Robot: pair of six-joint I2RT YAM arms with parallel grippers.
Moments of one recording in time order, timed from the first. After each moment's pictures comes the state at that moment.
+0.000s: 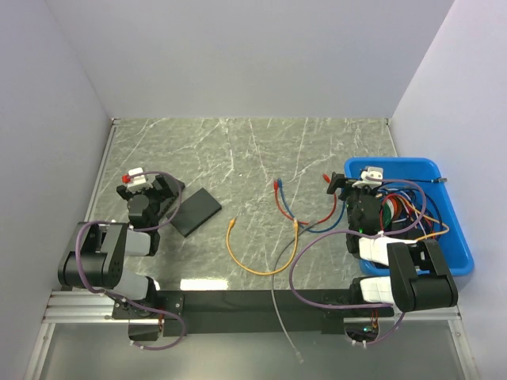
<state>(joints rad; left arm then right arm) -0.03 1.47 0.22 1.20 -0.26 -0.16 0.08 1.30 0.22 1.11 0.17 0.10</state>
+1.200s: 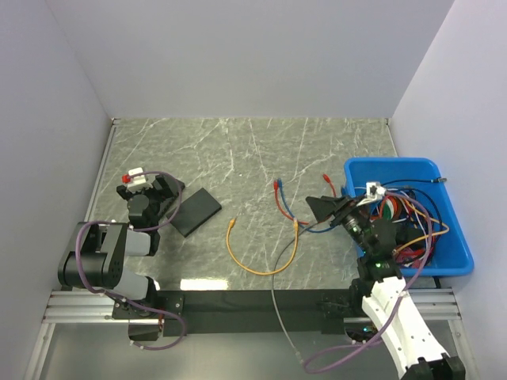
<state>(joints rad) -0.03 1.47 0.22 1.20 -0.26 -0.16 0.14 0.49 0.17 0.42 -0.37 0.79</state>
